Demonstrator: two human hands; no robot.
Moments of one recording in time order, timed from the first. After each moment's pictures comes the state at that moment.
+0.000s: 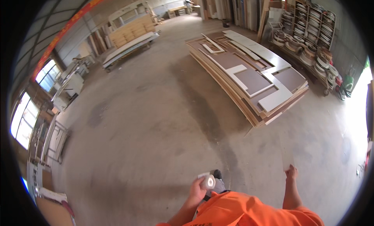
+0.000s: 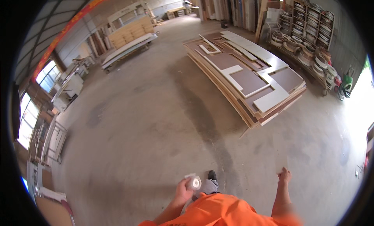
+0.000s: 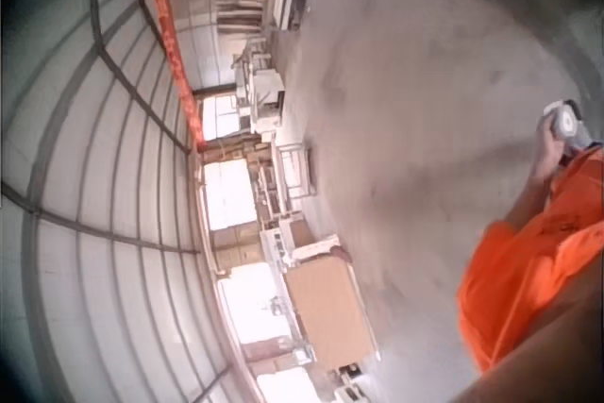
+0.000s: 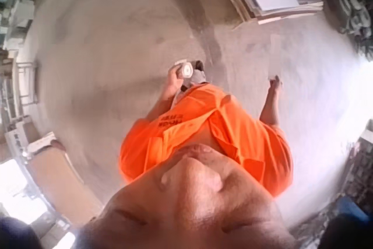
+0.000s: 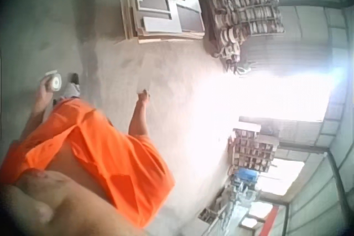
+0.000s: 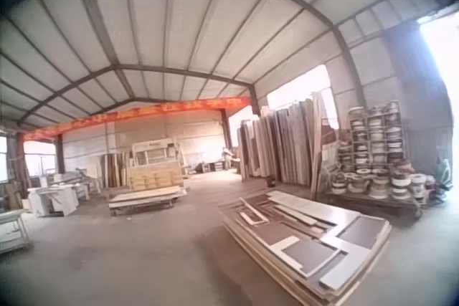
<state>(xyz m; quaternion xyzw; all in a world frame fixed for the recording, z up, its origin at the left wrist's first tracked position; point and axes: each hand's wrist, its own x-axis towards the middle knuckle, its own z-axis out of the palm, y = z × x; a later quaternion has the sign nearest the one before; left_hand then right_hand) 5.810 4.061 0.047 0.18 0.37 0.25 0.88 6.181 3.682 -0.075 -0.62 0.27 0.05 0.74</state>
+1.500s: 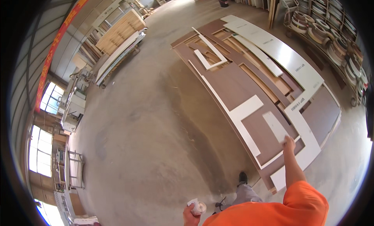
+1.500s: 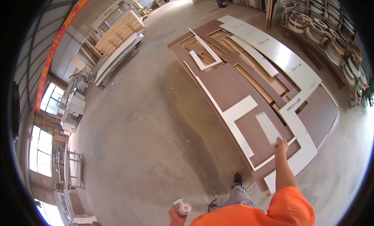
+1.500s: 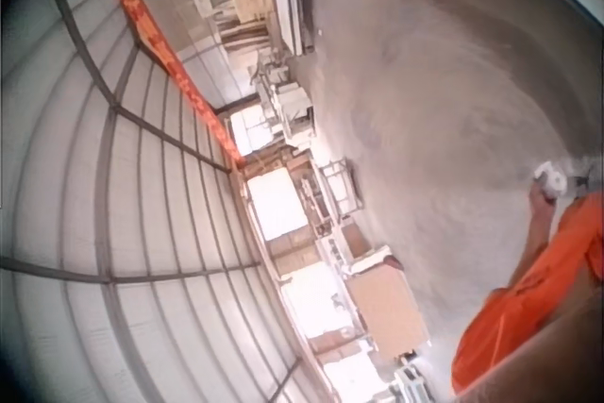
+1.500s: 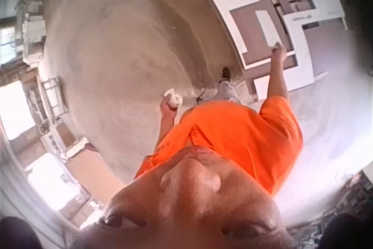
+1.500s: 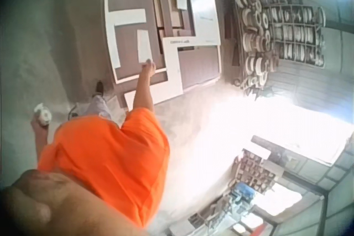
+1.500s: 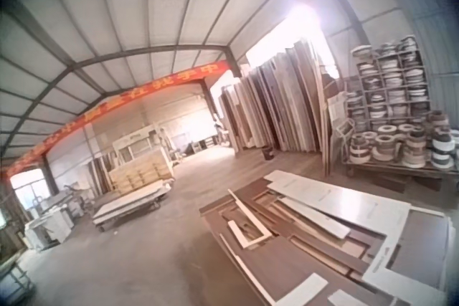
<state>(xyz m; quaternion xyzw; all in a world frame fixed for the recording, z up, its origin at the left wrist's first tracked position) 6.370 4.435 0.065 0.11 0.55 0.31 0.77 6.922 4.278 -0.107 -0.59 0.28 0.13 0.75</state>
